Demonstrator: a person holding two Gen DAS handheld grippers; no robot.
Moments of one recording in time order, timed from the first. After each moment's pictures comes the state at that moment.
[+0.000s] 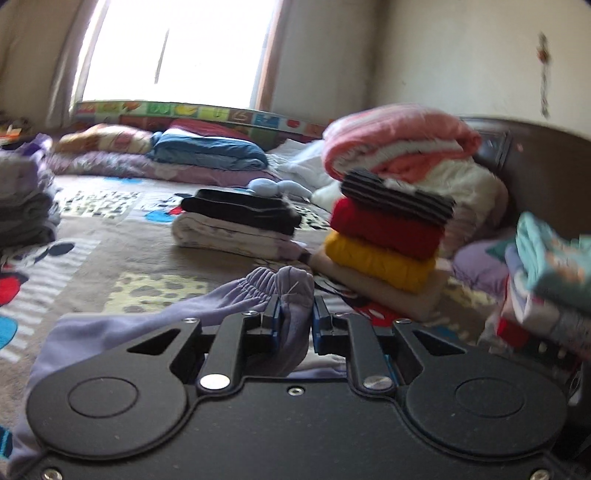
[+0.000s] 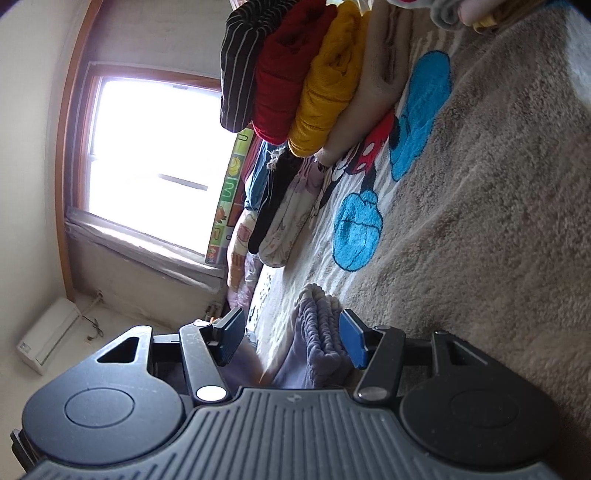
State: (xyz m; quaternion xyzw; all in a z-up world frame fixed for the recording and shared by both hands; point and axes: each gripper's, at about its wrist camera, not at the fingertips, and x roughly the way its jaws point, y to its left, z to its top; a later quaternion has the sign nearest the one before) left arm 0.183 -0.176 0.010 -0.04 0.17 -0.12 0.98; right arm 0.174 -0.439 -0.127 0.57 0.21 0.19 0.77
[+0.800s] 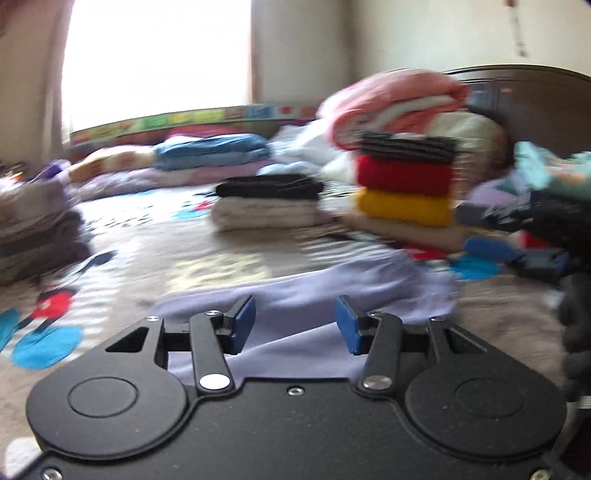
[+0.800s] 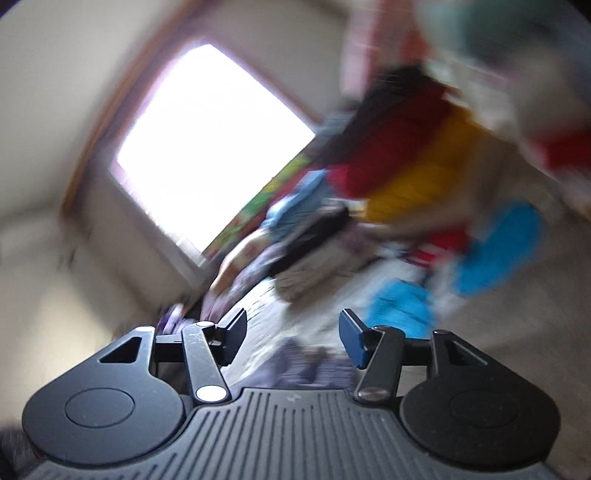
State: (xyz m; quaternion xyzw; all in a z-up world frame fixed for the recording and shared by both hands) left arm 0.142 -0.101 -0.022 0.04 0.19 -0.10 0.98; right arm 0.161 -0.401 -0.050 0.33 0.12 0.22 0.91
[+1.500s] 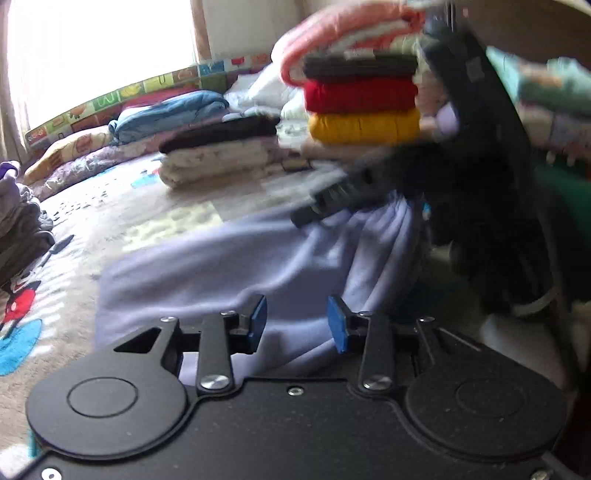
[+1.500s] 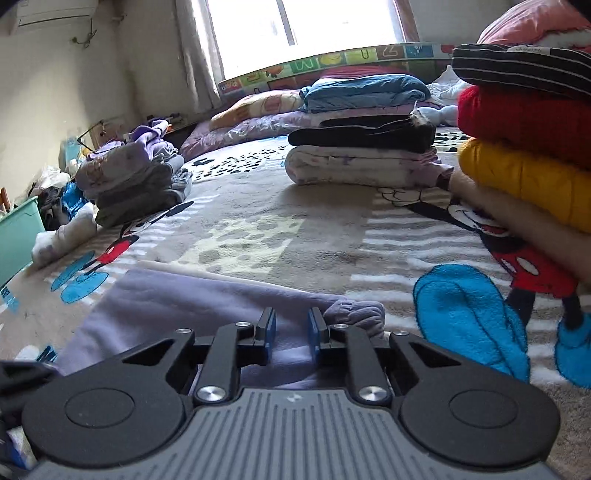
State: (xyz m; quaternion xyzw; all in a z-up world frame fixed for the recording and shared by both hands) left arm 0.148 -0.130 -0.043 0.11 0.24 -0.14 0.95; right arm 0.260 -0.307 -0.054 0.07 0.28 0.25 0.92
